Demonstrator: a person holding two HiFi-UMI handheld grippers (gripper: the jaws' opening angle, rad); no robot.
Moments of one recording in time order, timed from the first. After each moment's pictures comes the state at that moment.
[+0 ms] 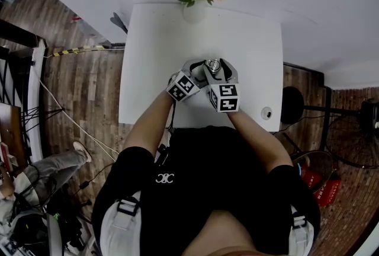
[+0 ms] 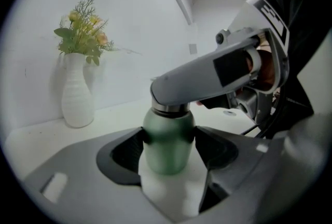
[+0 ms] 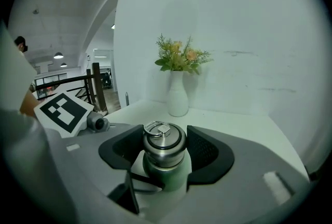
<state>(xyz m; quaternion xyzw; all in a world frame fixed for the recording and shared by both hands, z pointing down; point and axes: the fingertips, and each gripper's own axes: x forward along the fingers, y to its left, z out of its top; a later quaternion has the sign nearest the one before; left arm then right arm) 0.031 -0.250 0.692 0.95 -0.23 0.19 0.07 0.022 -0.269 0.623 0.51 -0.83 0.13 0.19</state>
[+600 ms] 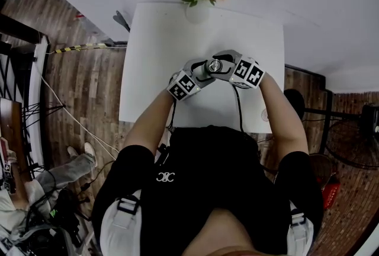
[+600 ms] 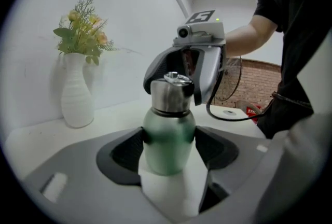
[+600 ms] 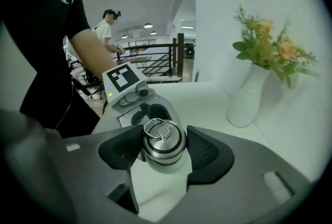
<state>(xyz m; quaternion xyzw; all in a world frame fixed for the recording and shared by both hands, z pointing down) 0.030 -0.250 0.690 0.95 -0.23 0.19 0.07 0.004 -0.252 0.631 0.04 -0.93 0.02 0.37</state>
